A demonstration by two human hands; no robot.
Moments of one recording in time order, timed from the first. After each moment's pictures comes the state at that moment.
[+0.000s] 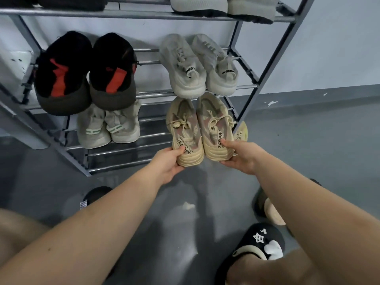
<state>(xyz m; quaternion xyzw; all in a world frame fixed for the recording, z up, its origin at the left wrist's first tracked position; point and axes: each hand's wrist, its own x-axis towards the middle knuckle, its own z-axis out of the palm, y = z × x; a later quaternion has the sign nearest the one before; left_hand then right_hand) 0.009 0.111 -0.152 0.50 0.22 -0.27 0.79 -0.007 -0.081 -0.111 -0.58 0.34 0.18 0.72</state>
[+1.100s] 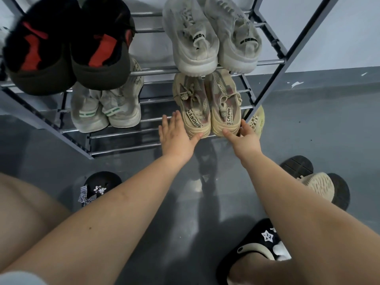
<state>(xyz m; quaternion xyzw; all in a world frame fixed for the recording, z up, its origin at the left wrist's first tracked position) 0.034 0.090 -0.185 0.96 0.03 -0.05 0.29 0.017 -0.074 -0.173 -0.75 0.25 0.03 0.61</state>
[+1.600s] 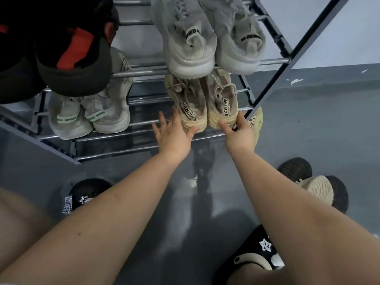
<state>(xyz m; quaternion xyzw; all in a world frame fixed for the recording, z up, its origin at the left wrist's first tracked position) 0.069 0.077 -0.195 0.96 0.04 -0.09 0.27 0.059 -0.076 -0.200 -0.81 0.27 -0.02 0.52</state>
